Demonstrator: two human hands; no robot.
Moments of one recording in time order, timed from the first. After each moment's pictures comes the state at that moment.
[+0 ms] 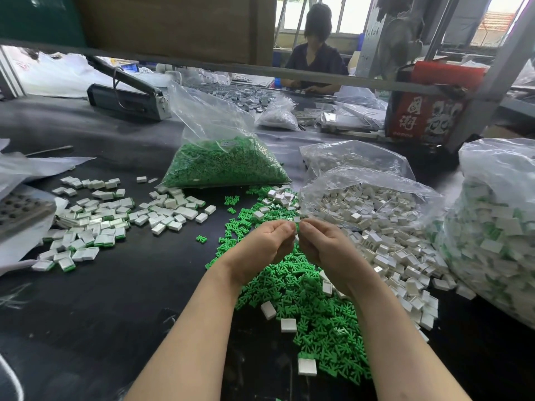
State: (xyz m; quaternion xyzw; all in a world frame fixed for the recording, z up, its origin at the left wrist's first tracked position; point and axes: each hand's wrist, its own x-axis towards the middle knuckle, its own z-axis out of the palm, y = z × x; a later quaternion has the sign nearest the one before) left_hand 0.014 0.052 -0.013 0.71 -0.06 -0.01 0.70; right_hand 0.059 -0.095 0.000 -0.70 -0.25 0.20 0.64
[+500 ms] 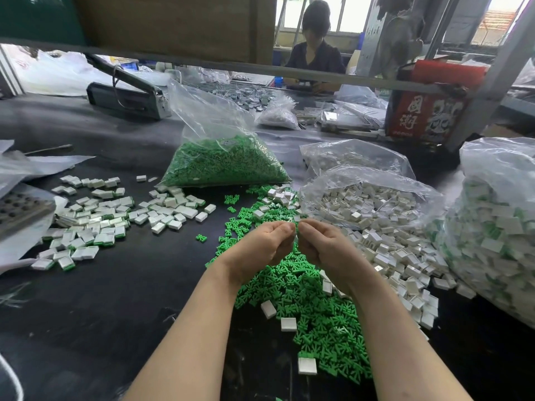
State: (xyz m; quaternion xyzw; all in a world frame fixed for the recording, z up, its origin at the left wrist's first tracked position) left_hand 0.014 0.056 -0.016 0.72 -0.05 -0.03 0.69; right_hand 0.058 -0.096 0.003 -0.72 -0.24 0.22 0.61
